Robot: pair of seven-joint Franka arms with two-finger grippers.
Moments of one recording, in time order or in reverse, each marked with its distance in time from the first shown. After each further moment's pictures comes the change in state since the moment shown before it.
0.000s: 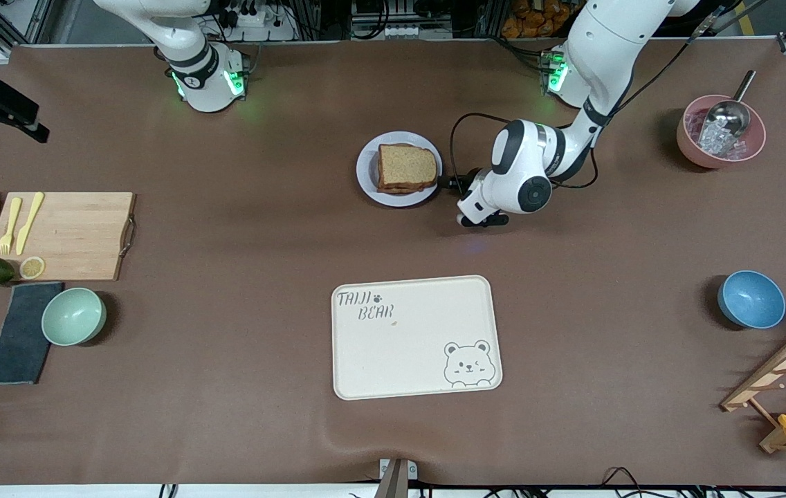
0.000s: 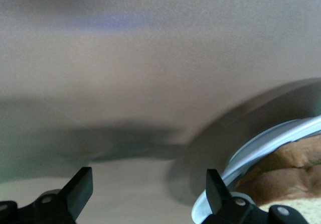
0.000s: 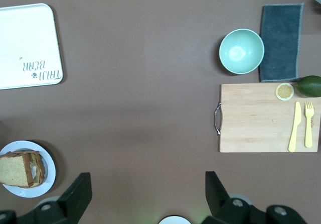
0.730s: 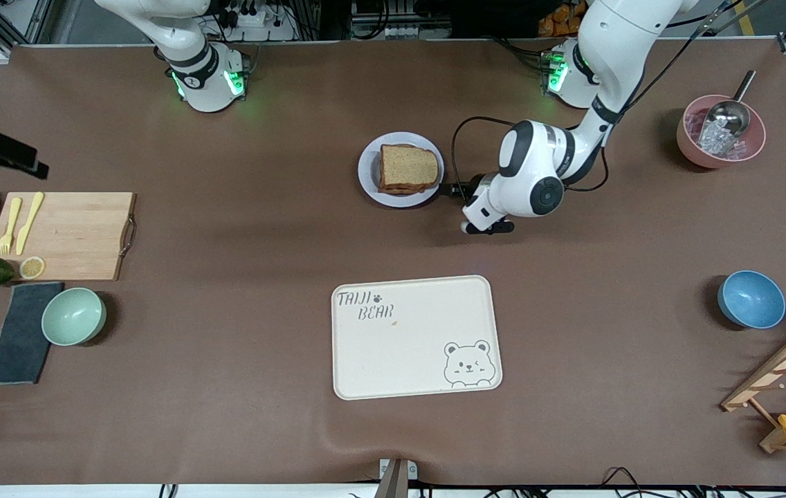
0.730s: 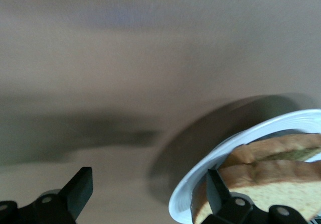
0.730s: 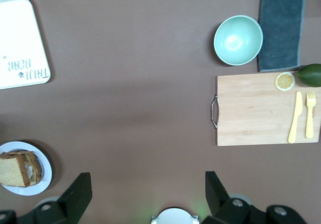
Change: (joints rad) left arm 0.024 -0.022 -0.001 0.030 0.000 -0.007 0.000; right arm -0.043 0.125 -0.010 0.143 0.001 -0.088 0.000
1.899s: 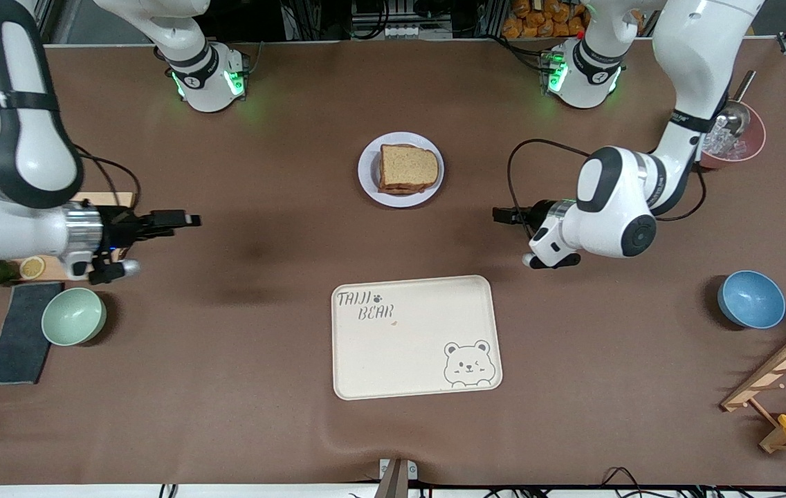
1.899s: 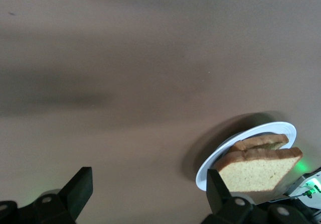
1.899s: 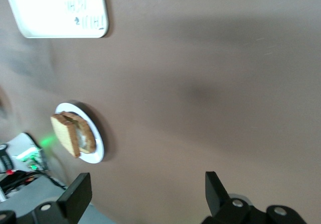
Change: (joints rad) left arm 0.270 -0.039 0.005 0.192 0.167 -0.322 0.019; right arm -0.001 0.176 -0.021 -0.510 0.412 0.355 -0.335
